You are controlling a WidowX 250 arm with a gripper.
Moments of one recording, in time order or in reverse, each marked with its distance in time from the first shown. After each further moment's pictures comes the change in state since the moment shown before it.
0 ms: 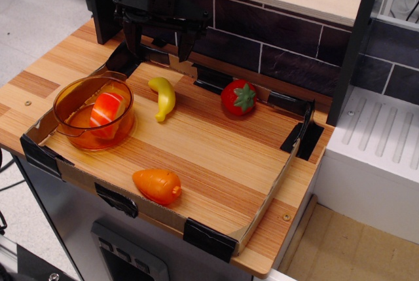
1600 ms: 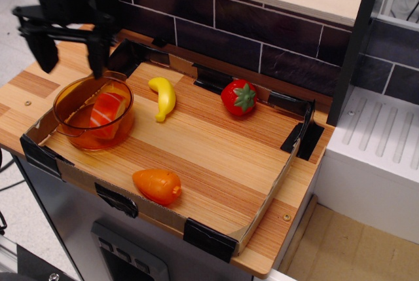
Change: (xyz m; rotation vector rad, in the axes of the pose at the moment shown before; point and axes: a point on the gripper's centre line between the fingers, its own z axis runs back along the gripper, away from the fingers) arm -0.052 0.078 0.007 -0.152 0.196 -0.097
